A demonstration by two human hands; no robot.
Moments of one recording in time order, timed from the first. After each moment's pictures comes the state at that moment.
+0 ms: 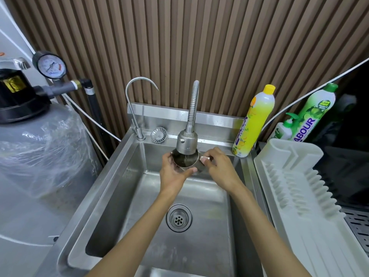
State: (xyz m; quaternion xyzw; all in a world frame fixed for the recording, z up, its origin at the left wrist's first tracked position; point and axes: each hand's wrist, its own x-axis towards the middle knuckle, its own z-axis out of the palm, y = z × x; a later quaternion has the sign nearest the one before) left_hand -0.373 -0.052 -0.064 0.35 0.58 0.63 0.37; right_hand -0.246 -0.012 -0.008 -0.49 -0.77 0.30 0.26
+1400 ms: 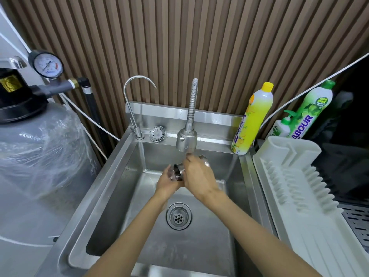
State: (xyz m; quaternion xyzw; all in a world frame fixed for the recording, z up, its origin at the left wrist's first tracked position) left_hand -0.385 -0.064 -0.083 0.29 0.65 0.50 0.49; right_hand -0.288 -0.043 -0.019 -0.45 -0.88 0.05 0.11
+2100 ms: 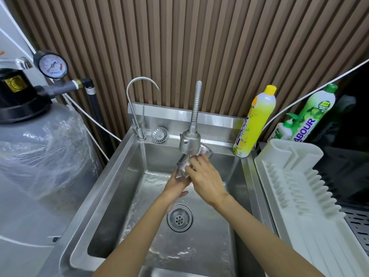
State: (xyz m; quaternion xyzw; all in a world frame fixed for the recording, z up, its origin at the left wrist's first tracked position) left_hand -0.379 -0.062 -0.084 0.29 0.58 0.49 0.59; right_hand -0.269 -0.030 -0.039 -0.28 -0.92 -0.12 0.25
